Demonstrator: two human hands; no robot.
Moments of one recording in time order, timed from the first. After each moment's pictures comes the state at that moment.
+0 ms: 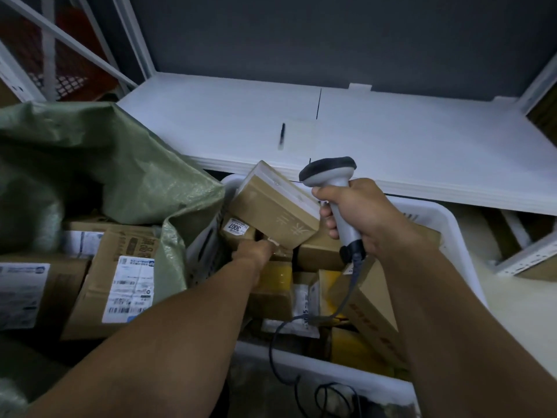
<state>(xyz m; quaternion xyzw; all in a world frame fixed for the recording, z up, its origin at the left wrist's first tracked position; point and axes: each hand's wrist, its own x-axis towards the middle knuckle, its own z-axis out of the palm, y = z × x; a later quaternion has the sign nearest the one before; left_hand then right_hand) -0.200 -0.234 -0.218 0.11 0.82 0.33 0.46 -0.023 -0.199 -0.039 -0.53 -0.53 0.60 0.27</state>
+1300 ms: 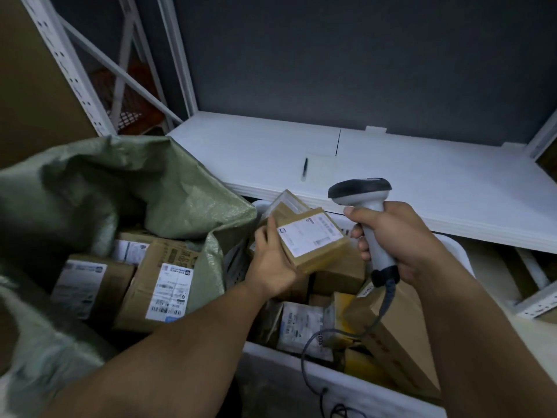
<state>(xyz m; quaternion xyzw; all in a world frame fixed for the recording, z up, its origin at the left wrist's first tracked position) -0.192 -0.294 -0.134 0.48 0.76 0.35 0.25 0.001 -0.243 0.009 -0.50 -0.57 0.57 0.31</state>
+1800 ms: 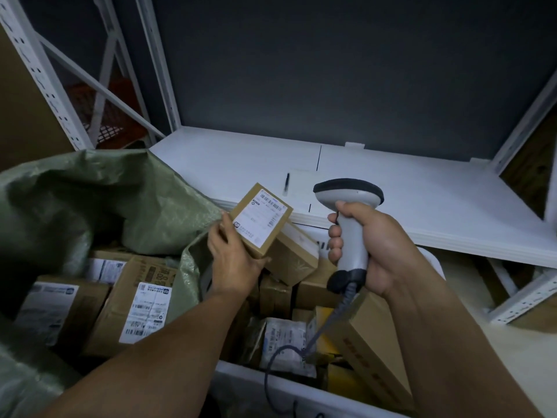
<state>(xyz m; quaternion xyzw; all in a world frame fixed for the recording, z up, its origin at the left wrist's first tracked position) -0.211 -0.284 -0.122 0.42 0.82 0.40 0.04 0.000 -0.254 0.038 -0.43 -0.37 0.75 0.34</state>
